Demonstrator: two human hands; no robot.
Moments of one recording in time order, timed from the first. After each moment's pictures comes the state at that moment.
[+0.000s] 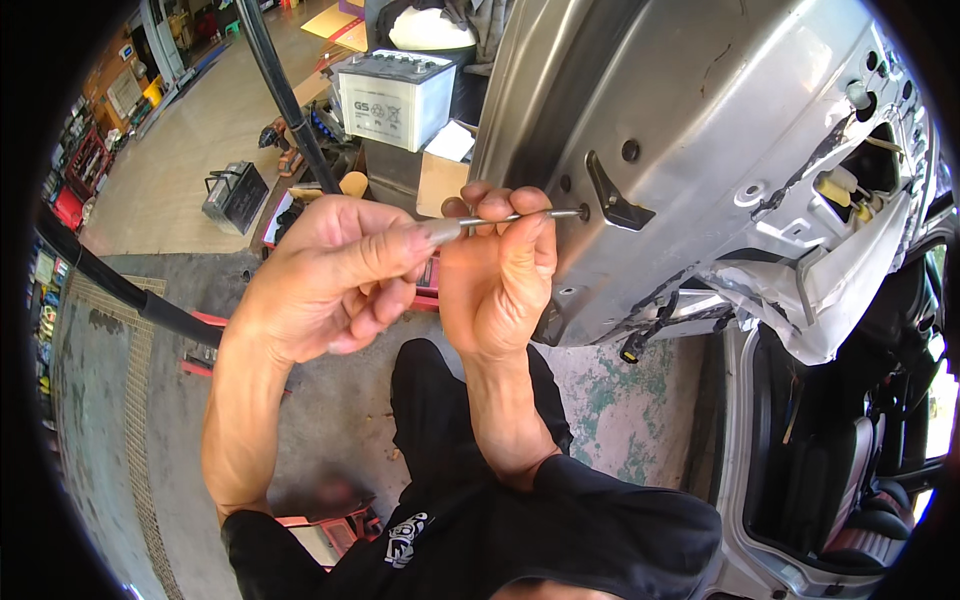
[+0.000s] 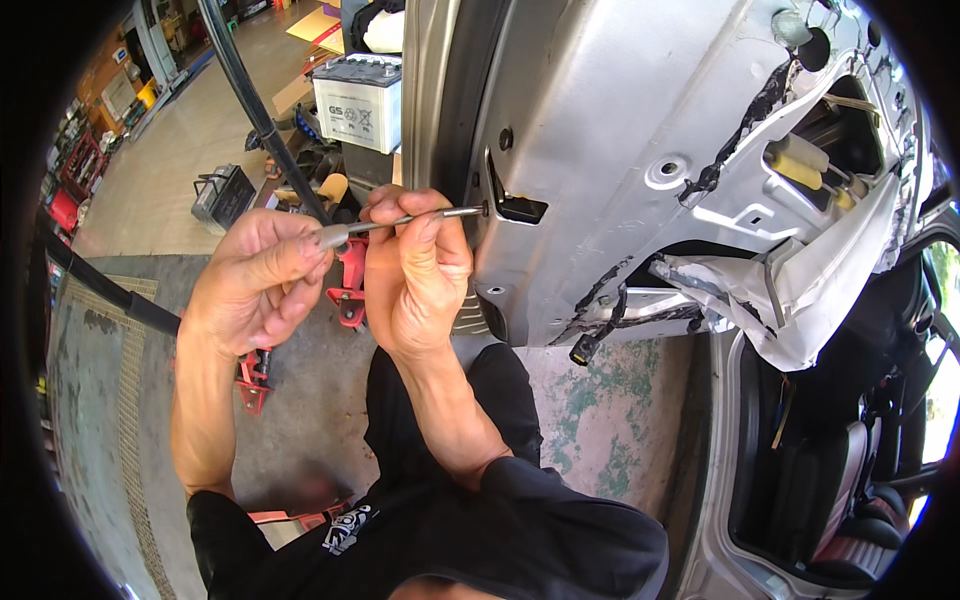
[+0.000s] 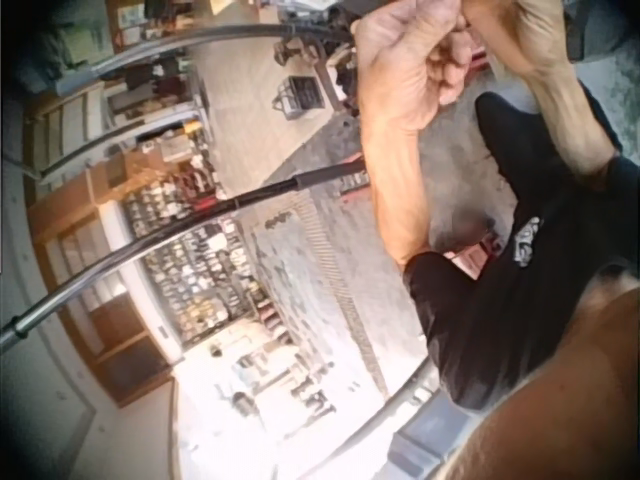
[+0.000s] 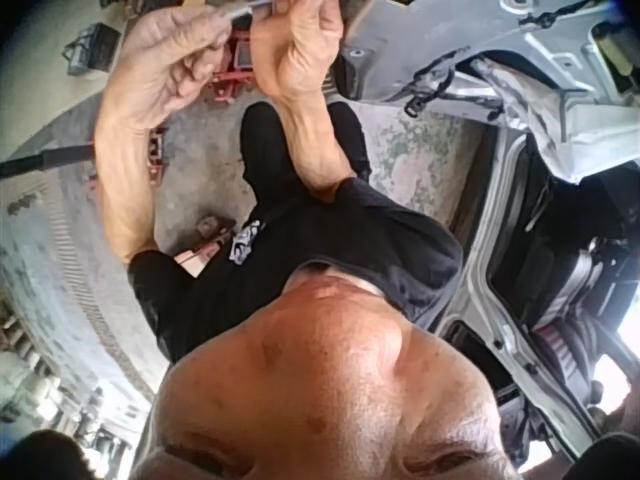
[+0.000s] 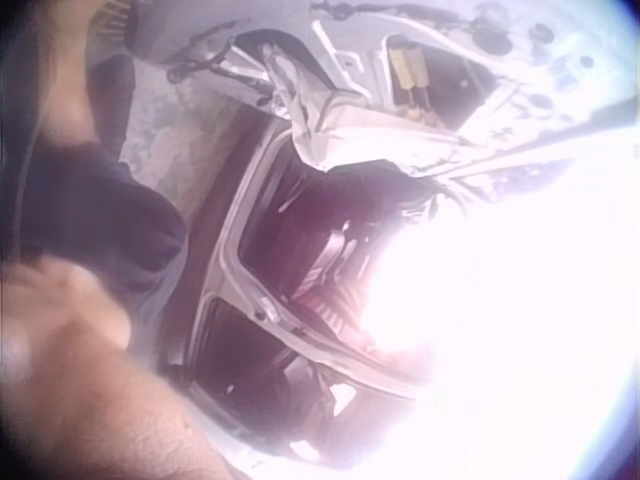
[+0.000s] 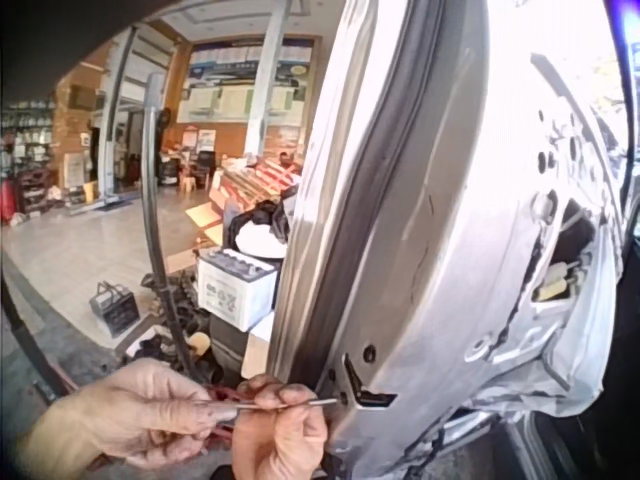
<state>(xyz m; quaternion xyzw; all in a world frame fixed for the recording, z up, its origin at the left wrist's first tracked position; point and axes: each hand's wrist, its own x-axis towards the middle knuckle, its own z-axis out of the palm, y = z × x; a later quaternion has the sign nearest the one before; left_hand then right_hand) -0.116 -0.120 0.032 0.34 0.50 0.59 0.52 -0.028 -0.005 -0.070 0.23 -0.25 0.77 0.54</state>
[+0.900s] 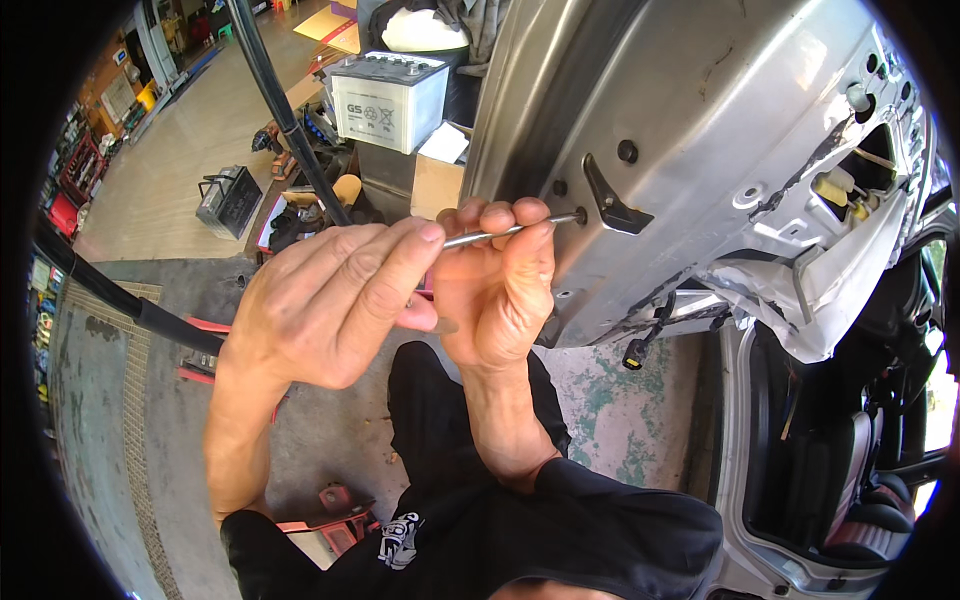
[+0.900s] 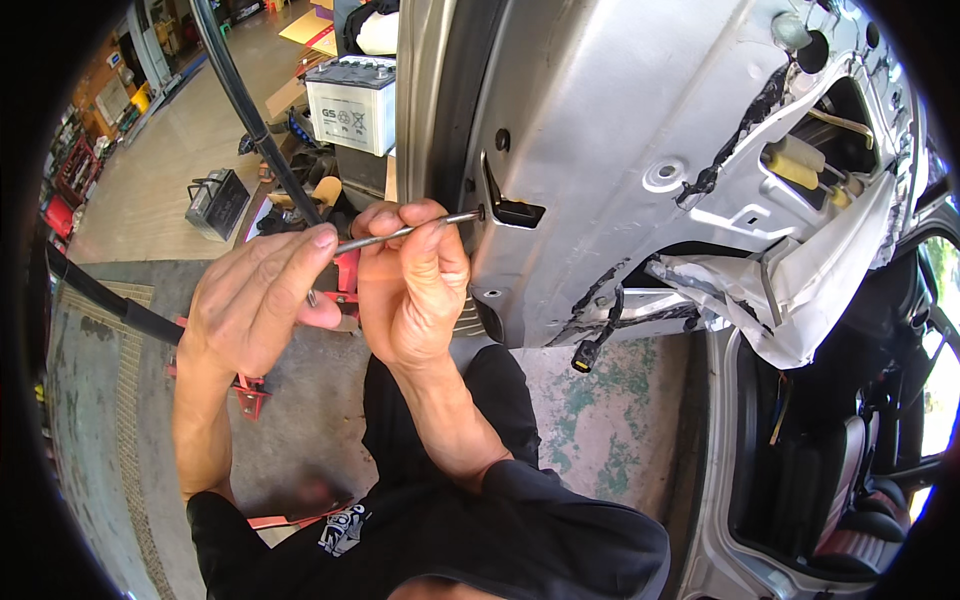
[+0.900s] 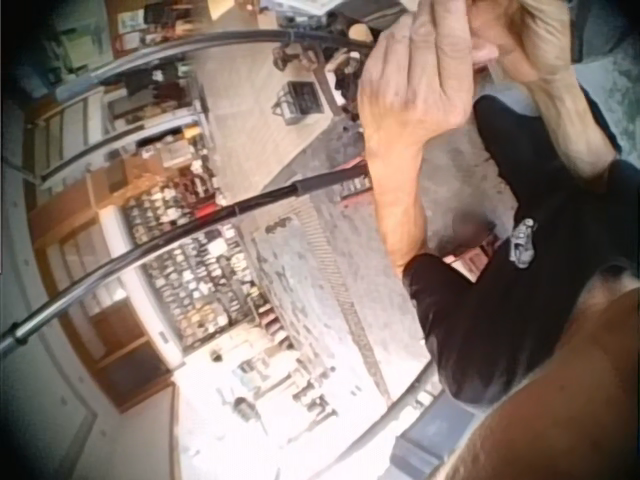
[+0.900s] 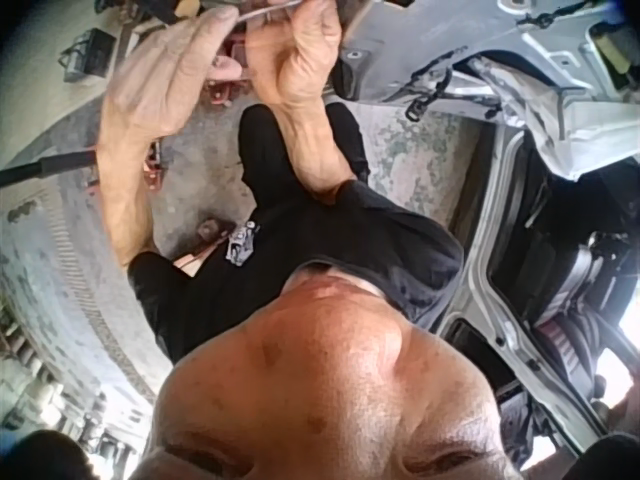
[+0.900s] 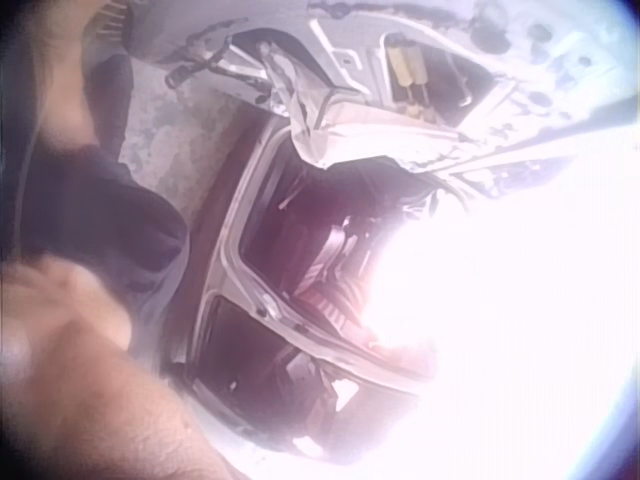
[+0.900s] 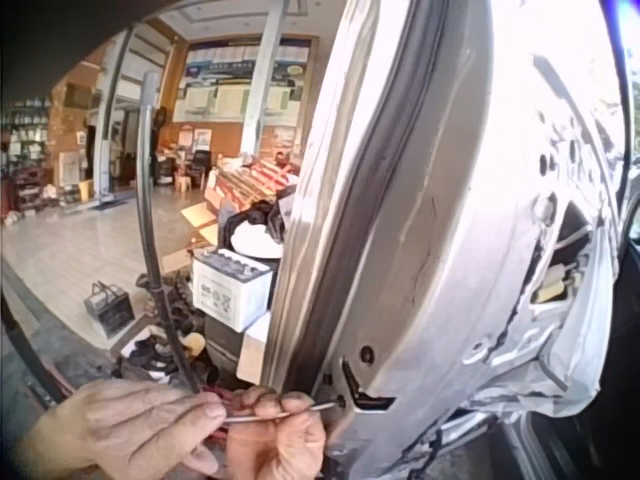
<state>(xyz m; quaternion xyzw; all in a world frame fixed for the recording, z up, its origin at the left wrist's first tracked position) -0.126 -0.121 0.012 0.78 0.46 0.25 -0.35 -0.023 -0.008 -0.066 0.24 -0.19 0.81 0.50</state>
